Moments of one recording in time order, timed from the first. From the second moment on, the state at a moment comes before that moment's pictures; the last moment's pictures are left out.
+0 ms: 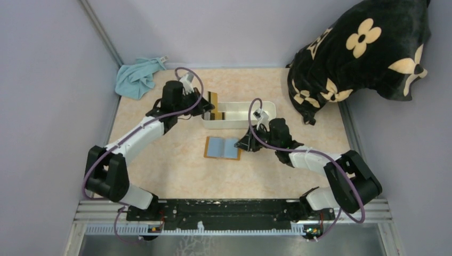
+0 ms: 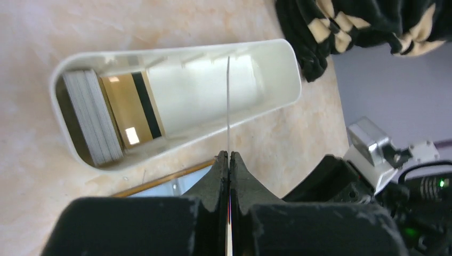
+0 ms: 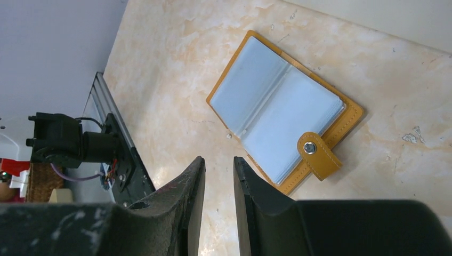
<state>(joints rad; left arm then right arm) -0.41 1.45 0.96 0.05 0.36 -0.65 0.53 1.35 0.49 0.45 -0.54 0.59</state>
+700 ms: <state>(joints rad) -0.41 1.74 1.29 -0.38 0.15 -0.58 0.50 1.35 0.48 0.40 -0.51 0.52</state>
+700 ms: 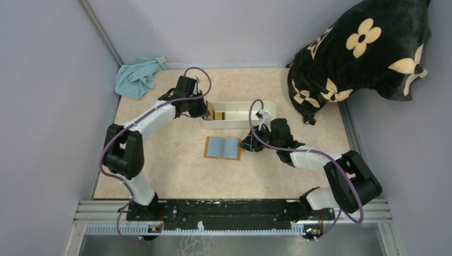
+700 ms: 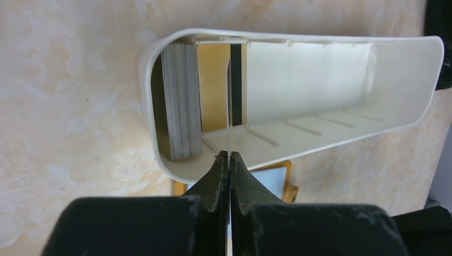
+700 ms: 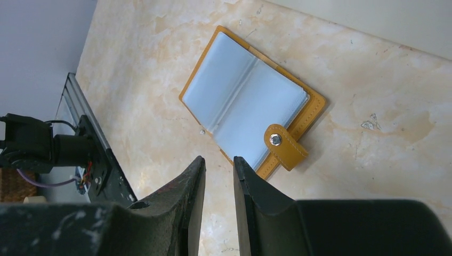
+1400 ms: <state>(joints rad) -0.42 1.89 1.43 -0.49 0.07 -0.54 0.47 1.40 0.46 0.43 -0.52 0.51</state>
